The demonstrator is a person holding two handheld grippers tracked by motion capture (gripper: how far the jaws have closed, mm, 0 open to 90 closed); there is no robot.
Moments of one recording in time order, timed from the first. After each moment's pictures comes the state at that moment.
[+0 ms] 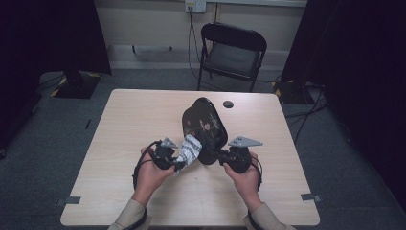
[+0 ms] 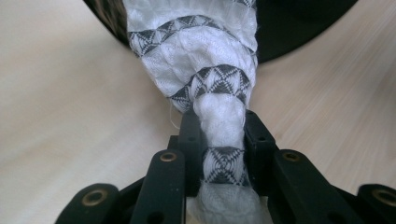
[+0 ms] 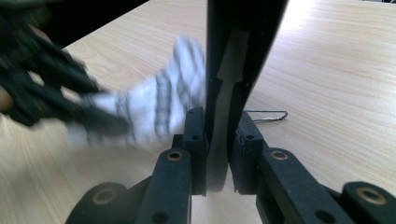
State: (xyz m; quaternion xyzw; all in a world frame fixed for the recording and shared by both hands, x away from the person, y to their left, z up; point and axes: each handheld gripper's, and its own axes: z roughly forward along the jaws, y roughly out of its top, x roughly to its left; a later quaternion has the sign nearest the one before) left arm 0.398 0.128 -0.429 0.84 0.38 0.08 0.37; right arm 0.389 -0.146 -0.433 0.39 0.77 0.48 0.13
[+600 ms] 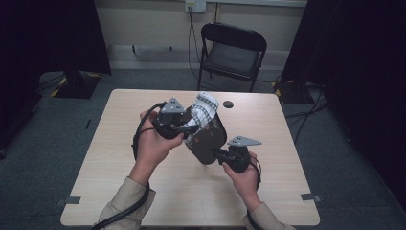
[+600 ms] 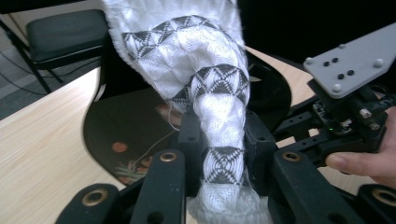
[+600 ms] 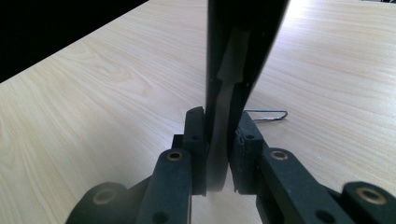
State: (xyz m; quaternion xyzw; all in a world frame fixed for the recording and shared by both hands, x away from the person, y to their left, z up) left arm 0.400 0.096 -0.303 0.83 0.29 0.15 0.45; right arm 0.391 -0.144 -0.433 0.39 0.77 0.48 0.13
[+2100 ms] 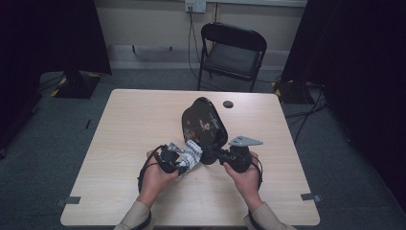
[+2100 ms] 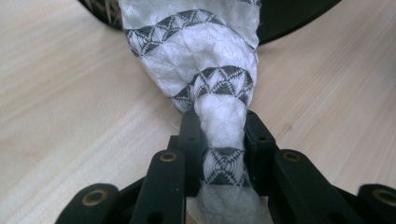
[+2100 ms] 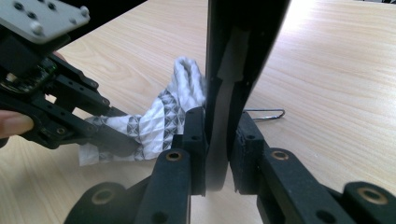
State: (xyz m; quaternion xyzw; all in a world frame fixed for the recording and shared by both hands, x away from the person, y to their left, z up) left arm 0.396 0.113 -0.472 0.86 0.38 0.05 0.33; right arm 0.390 -0.148 -0.432 0.39 0.77 0.48 0.13
